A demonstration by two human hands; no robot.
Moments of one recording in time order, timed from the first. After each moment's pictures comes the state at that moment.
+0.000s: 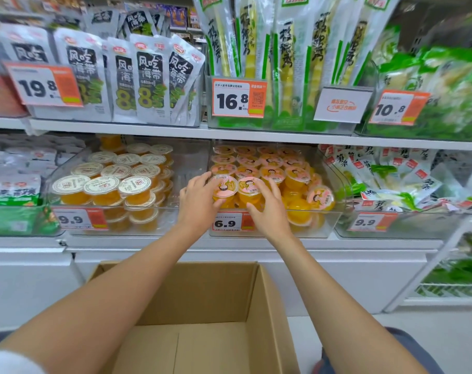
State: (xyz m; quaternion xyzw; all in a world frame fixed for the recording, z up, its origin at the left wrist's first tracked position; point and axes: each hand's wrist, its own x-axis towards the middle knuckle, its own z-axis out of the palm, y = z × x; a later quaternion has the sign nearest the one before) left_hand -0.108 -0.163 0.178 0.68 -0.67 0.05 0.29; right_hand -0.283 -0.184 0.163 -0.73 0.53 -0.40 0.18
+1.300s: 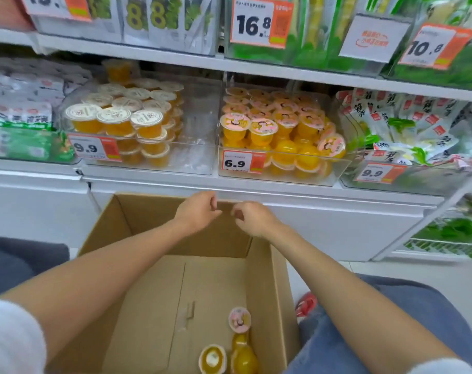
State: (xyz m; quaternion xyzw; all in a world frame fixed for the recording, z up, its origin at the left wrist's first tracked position) left_hand -0.099 -0.075 0.084 0.70 -0.65 -0.18 0.22; right_hand -0.271 -0.109 0.087 -0.86 0.48 -0.03 0.16
